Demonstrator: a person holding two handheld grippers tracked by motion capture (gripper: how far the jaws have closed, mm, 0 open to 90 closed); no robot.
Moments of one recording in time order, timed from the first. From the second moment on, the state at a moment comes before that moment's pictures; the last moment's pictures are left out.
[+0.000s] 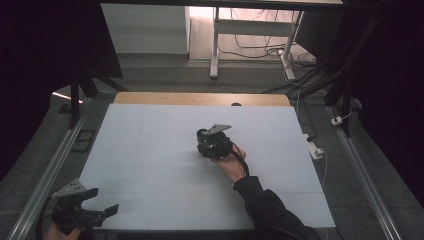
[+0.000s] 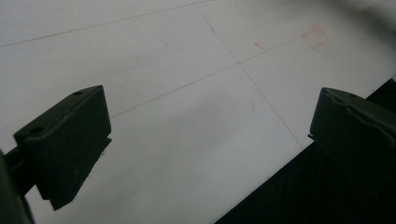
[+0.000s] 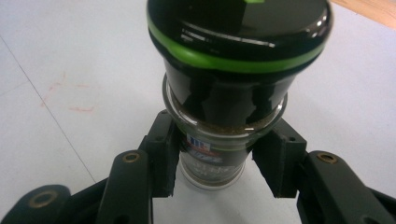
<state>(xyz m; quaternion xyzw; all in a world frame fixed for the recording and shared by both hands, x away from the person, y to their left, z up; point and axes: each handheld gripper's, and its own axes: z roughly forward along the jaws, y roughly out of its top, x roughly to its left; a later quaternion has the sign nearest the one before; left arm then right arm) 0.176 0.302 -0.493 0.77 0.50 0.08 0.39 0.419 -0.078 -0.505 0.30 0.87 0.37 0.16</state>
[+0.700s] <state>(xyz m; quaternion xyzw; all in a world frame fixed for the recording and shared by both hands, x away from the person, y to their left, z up) 0.176 0.301 -0.492 0.77 0.49 0.08 0.40 0.418 -0.082 -0.510 0.29 0.86 0.38 0.16</state>
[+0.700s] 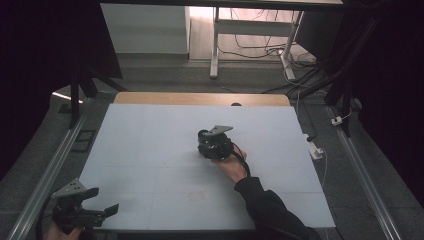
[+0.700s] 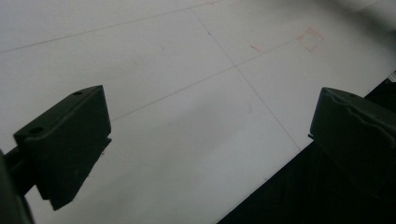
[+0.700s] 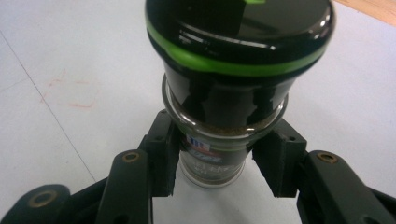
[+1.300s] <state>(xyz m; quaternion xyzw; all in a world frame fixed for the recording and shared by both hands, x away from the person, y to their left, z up) 0.185 0.292 -0.487 0.79 0.45 0.09 0.41 0.419 -0.083 -0.510 0.29 0.86 0.38 0.16</state>
